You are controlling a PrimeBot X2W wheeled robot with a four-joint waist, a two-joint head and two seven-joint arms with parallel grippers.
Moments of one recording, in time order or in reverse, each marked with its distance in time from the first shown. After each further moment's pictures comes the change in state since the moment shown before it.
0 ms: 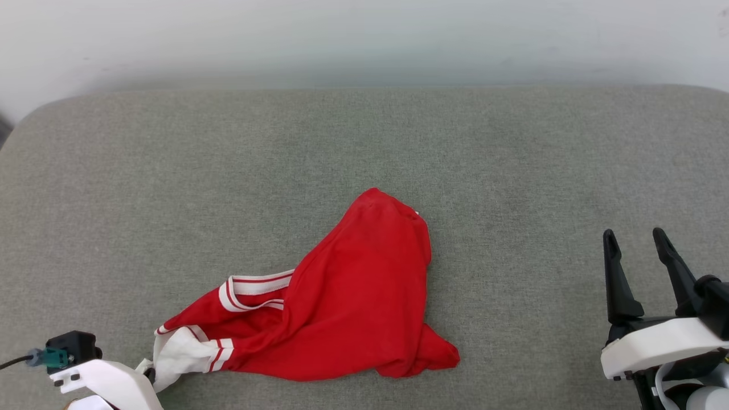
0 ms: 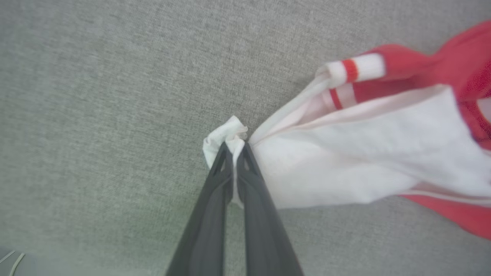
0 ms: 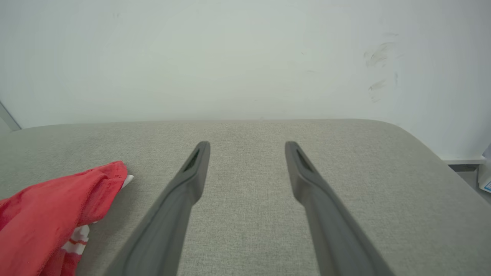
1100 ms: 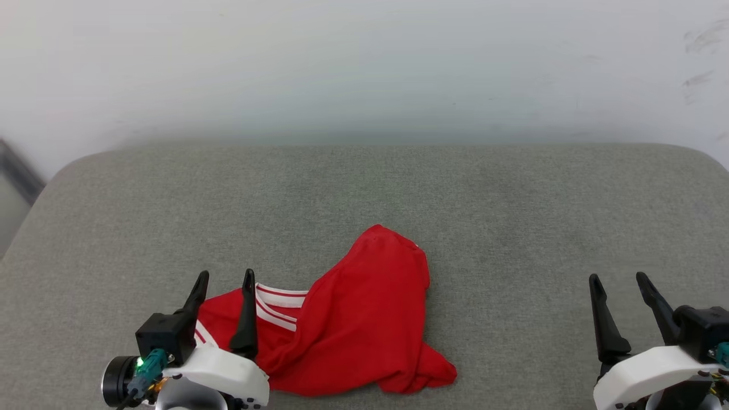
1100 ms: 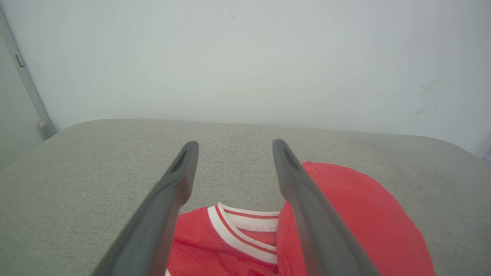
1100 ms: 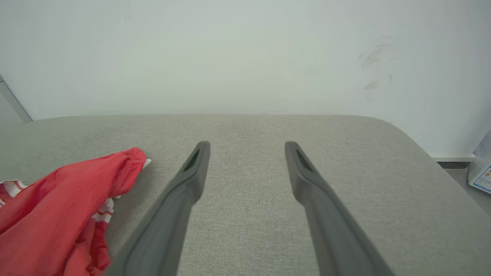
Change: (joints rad) left arm -0.075 -0.190 -0.165 -0.149 0.363 0.056 -0.554; right arm 0.089 0.000 0.016 0.007 -0.015 0.000 0.070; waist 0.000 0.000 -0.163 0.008
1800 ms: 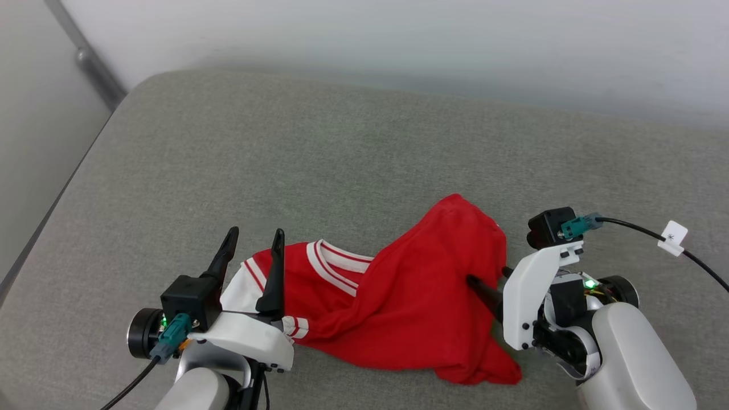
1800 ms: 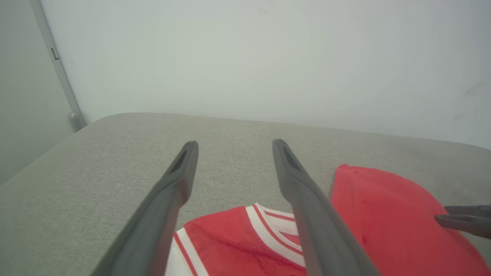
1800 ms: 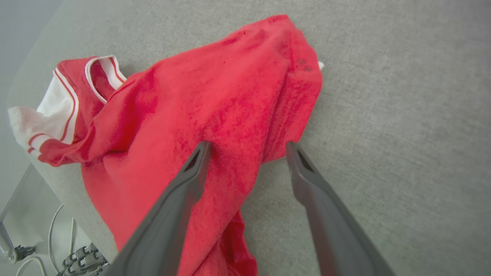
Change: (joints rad) left arm -0.127 -0.039 -0.045 0.035 0.024 -0.053 -0.028; right arm -0.407 -0.014 0.267 0.370 0.249 0.000 0.581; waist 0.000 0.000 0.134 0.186
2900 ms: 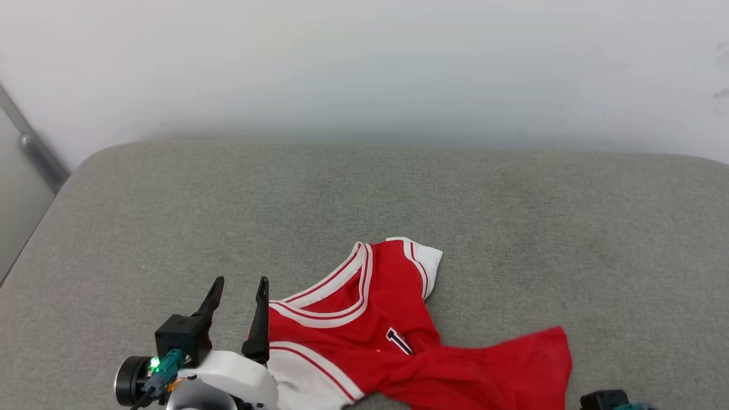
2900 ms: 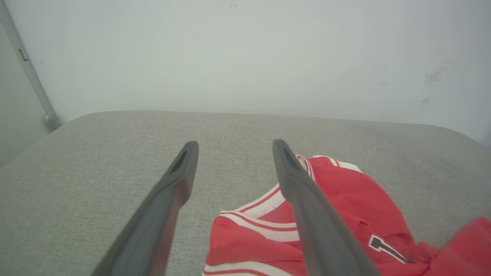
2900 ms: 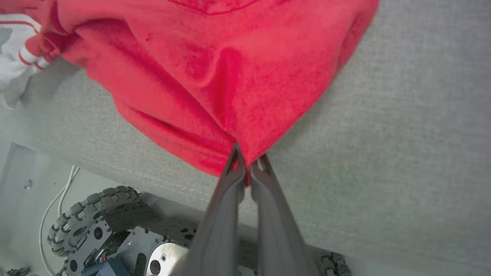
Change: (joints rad) left arm 0.106 0.031 -0.004 0.018 -0.019 0.035 0.023; right arm 0.590 -0.017 -0.093 -0.286 -0.065 0.000 -0.064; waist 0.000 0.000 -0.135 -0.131
